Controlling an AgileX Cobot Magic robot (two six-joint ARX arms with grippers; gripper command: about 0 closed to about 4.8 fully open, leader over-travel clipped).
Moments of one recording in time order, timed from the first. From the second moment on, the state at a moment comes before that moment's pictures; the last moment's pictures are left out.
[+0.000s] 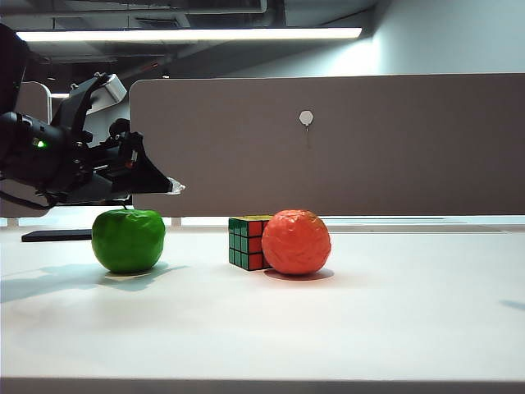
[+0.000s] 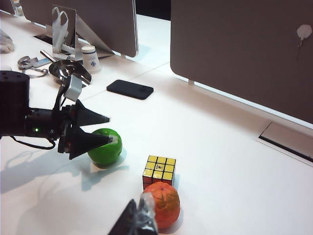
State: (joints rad) left arm -0.23 1.60 0.55 0.79 0.38 0.05; right arm 0.41 0.56 0.78 -0.36 -0.31 -0.05
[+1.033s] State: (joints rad) left arm -0.23 1.69 0.56 0.75 0.31 0.05; right arm 0.41 0.56 0.78 -0.36 -0.31 -0.05
